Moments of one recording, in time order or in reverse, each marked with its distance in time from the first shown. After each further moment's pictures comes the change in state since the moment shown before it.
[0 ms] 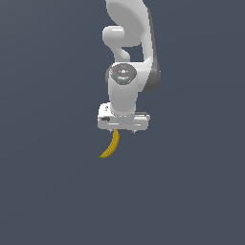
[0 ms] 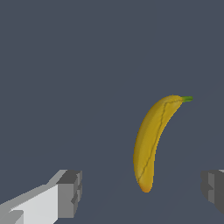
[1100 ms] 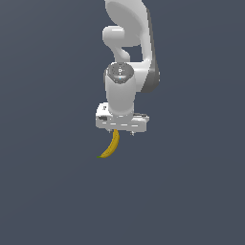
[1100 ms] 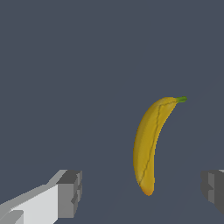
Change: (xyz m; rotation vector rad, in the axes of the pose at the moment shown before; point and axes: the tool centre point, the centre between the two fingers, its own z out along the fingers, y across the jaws) arm 0.006 0.005 -0.003 0.011 0.019 0.075
